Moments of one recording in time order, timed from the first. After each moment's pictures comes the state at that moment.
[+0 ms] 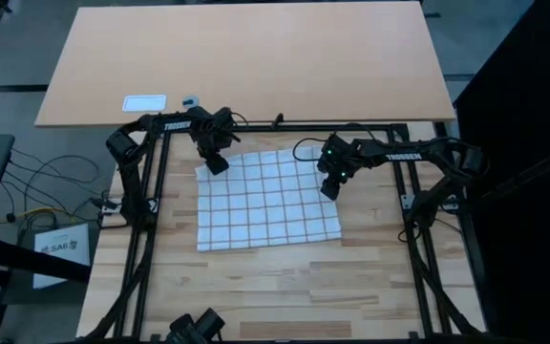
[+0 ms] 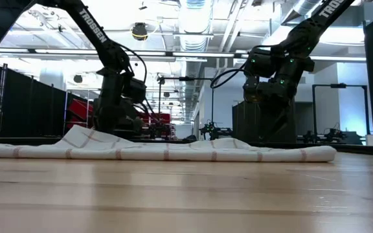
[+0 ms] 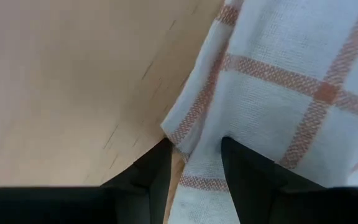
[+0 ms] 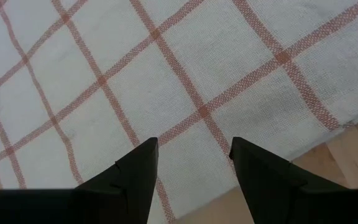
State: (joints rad) left arm 0.84 1.91 1.21 -0.96 0.02 0.28; right arm -0.50 1.58 0.83 -0.44 -0.29 0.06
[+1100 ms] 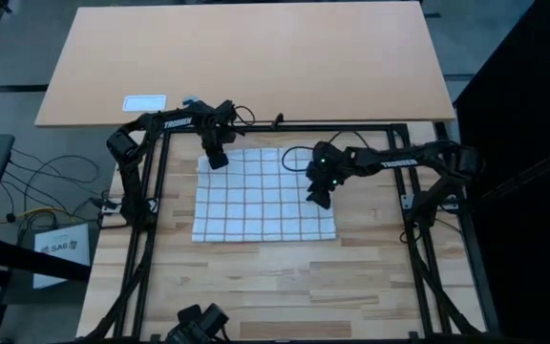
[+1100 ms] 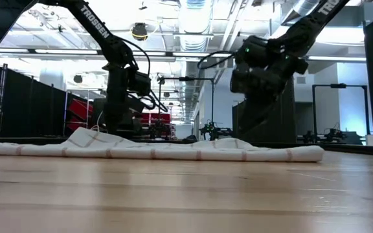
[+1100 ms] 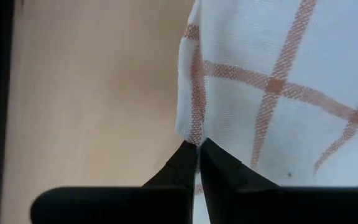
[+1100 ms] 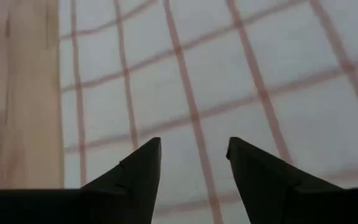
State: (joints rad) left arm 0.83 1.90 1.30 -0.96 -0.04 0.45; right arm -0.38 1.61 0.83 -0.22 -0.40 0.02
